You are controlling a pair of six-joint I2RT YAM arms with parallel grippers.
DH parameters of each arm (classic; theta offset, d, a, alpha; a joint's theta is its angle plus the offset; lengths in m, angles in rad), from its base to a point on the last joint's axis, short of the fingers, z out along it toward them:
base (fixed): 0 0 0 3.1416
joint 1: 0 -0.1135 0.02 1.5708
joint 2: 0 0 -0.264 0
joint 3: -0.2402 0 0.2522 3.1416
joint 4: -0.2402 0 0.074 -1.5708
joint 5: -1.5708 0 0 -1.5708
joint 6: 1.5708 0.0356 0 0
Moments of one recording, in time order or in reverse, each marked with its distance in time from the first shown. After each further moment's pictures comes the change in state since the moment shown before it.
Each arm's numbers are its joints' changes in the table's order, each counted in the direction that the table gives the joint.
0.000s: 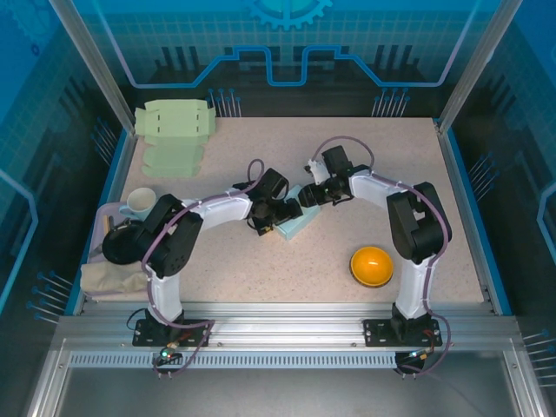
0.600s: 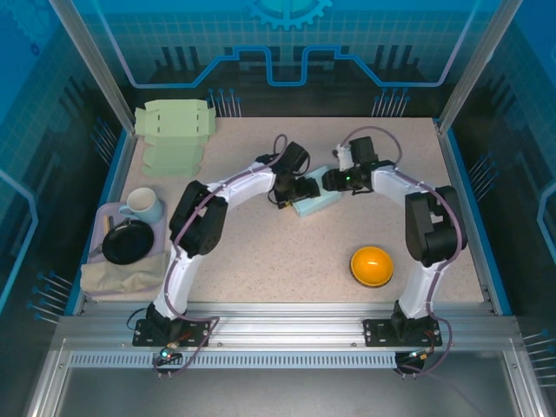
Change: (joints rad) left arm -0.006 0.364 -0.639 -0.267 -0.035 0.176; right arm 0.177 -0.081 0.026 0.059 -0.076 0.053
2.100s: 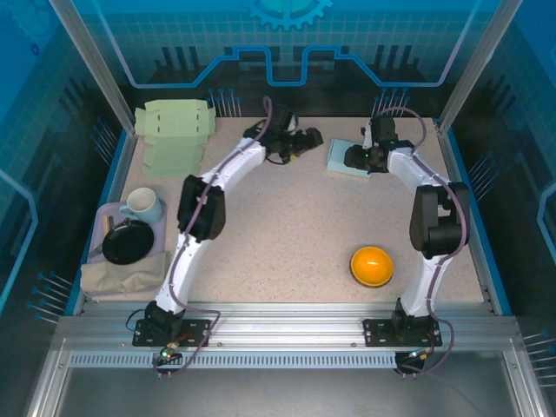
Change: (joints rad) left arm -0.169 0.146 -0.380 0.132 -0.109 0.055; right arm 0.111 0.080 -0.235 -0.156 -0.128 0.164
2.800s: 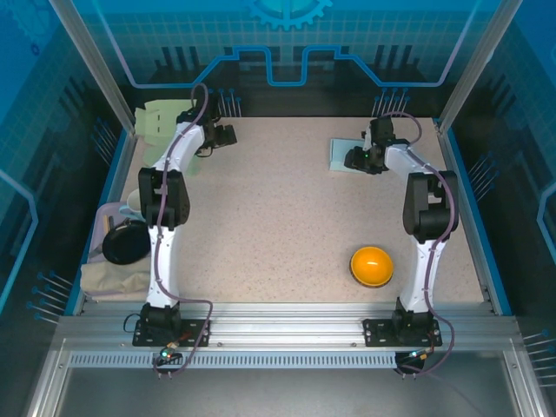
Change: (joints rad) left arm -0.364 0.017 -0.012 -0.289 0.417 0.401; right arm 0.036 0.180 -0.124 -0.022 0.038 0.009
